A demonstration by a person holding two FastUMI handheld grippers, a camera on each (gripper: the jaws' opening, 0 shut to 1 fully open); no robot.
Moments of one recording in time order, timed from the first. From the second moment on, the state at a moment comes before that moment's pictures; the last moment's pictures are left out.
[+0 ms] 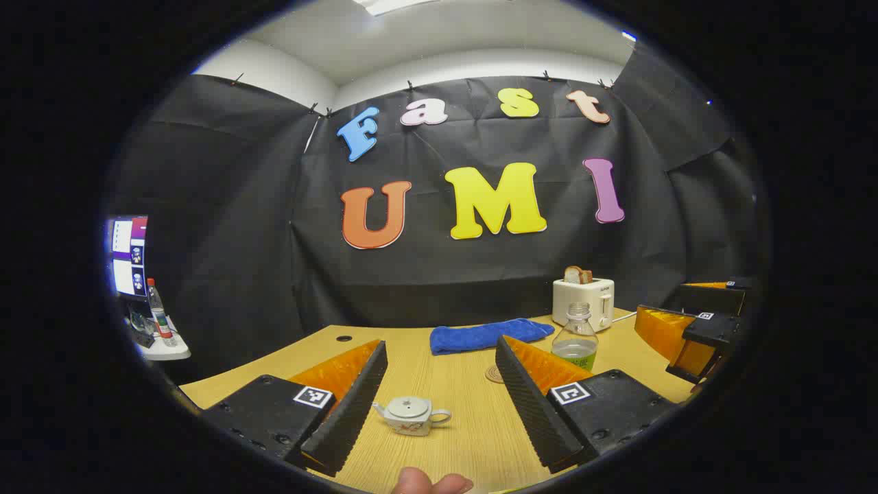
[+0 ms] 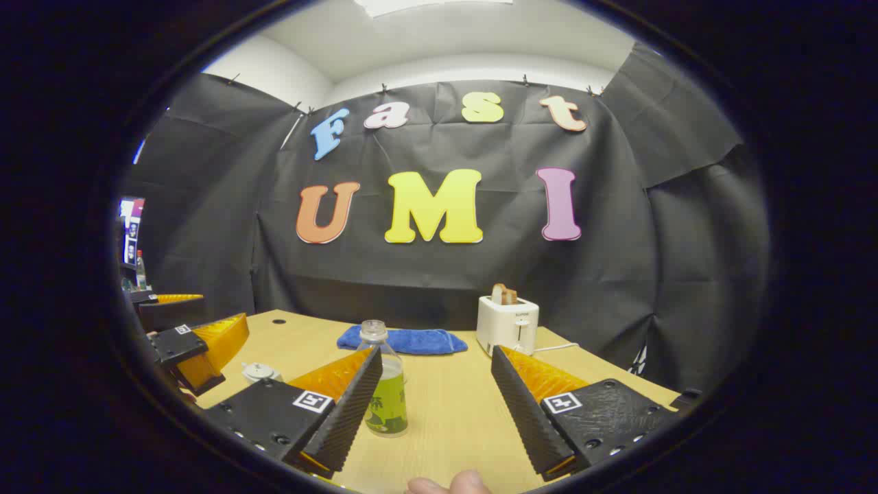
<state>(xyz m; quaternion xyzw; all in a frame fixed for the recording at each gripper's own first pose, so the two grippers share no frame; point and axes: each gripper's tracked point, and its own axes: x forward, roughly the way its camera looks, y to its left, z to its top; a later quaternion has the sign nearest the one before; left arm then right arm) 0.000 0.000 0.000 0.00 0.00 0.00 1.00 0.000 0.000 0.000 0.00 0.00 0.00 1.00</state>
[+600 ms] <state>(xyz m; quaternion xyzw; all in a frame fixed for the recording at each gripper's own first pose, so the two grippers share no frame) 0.002 0.000 -0.007 -0.01 0.01 0.00 1.00 -0.001 0.013 -0.005 0.00 0.00 0.00 1.00</state>
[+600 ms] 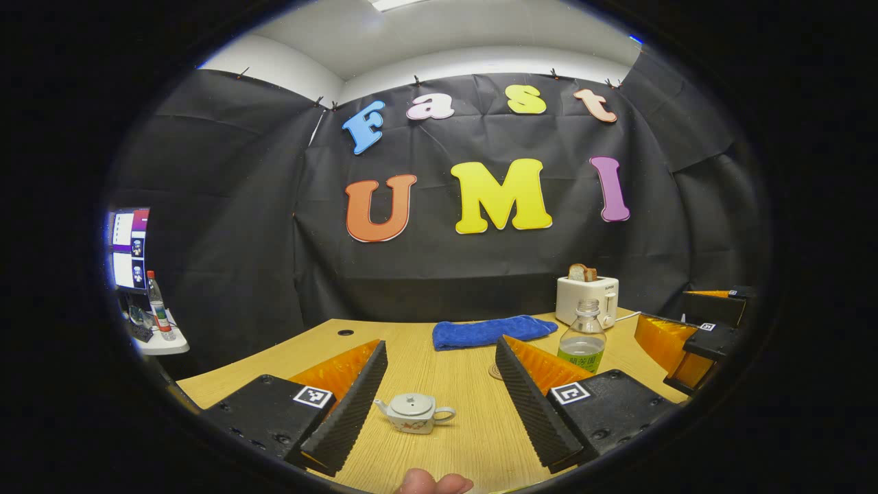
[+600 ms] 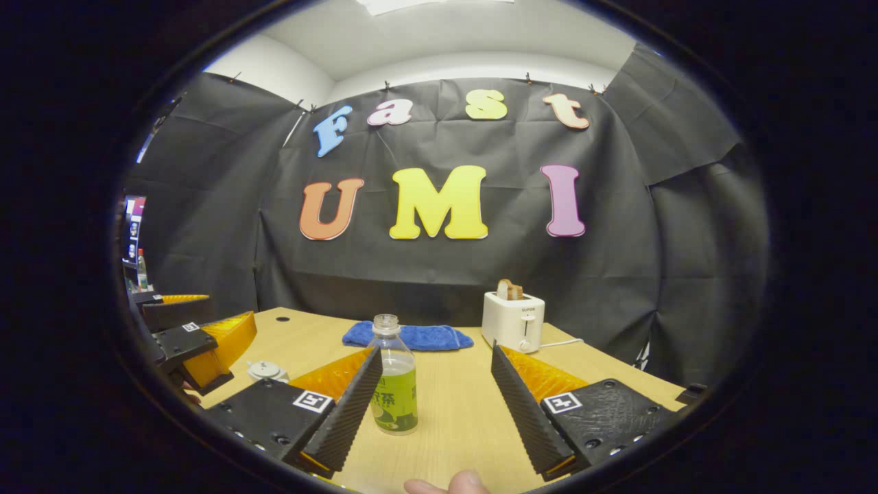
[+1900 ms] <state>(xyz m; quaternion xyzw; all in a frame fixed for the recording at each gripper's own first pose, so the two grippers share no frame) 0.060 0.034 -0.115 -0.01 0.15 0.01 0.99 0.022 -0.036 -0.060 -0.01 0.05 0.00 1.00</state>
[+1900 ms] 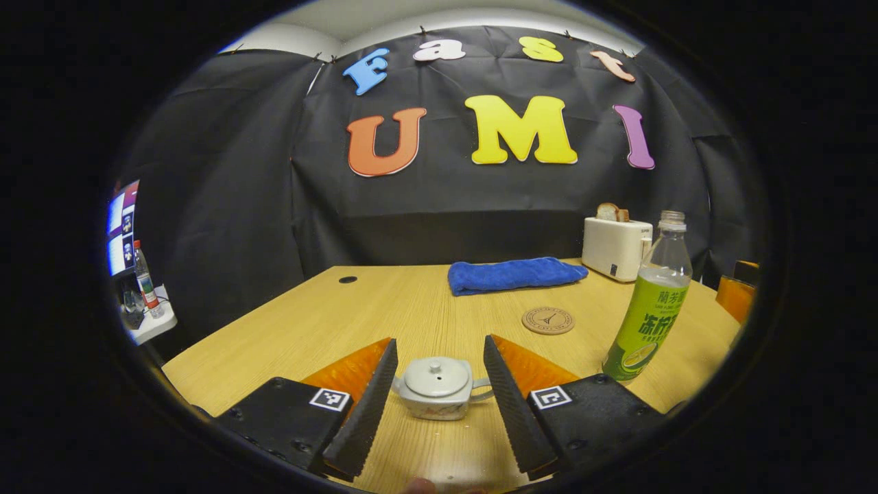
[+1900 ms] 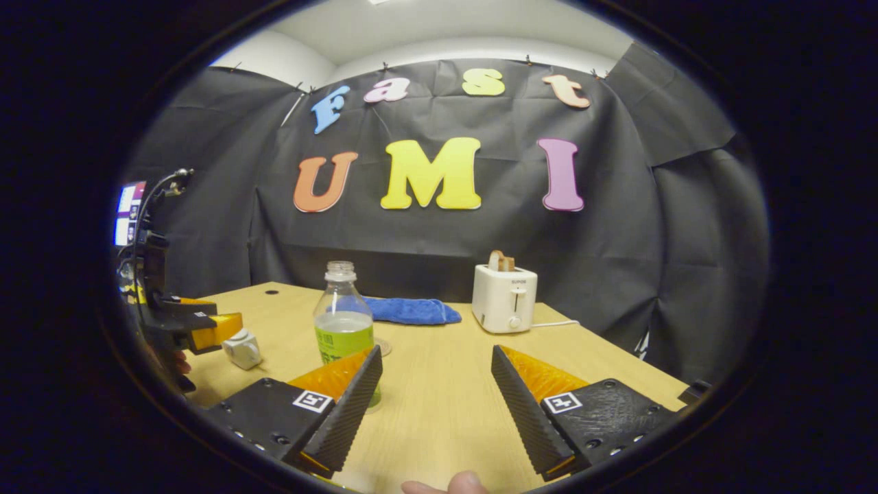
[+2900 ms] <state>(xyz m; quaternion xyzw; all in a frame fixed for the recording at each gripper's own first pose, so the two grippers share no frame) 0.075 0.043 -0.112 0.02 0.16 0.02 0.99 0.020 -0.011 -0.061 -0.01 0.05 0.06 1.00</state>
